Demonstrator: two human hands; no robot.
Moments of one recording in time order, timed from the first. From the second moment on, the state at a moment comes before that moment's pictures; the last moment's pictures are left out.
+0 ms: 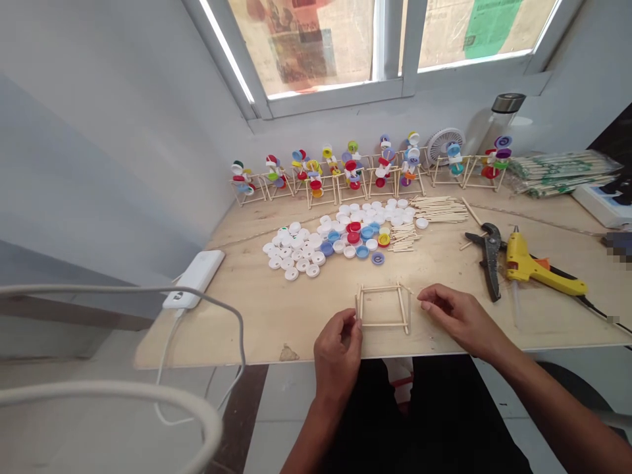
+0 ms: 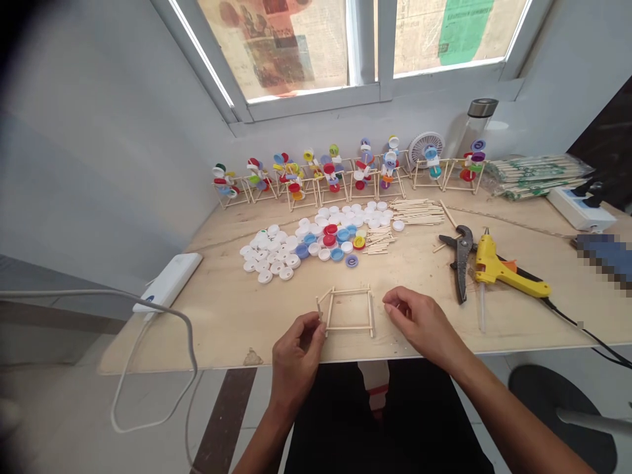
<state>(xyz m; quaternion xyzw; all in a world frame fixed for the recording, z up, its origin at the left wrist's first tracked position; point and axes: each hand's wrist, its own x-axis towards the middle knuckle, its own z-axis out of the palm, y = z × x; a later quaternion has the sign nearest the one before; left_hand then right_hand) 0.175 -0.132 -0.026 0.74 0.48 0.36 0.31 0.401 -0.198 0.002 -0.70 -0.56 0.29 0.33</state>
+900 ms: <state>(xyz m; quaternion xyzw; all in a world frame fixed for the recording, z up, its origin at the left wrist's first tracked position) 0.181 -0.125 -0.019 0.72 0.49 0.37 0.31 0.364 -0.197 -0.002 -0.71 -0.58 0.24 0.31</state>
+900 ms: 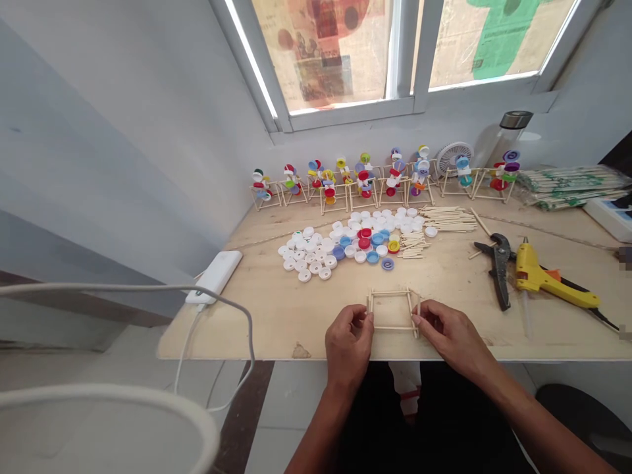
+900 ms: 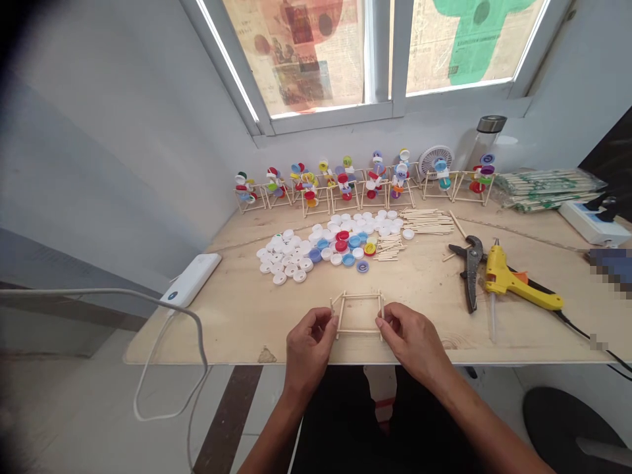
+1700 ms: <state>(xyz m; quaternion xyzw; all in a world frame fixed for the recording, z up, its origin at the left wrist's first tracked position) 0.084 -0.061 0.012 0.69 0.55 0.42 0.23 0.267 -0.096 0.031 -0.58 -0.66 0.30 0.37</state>
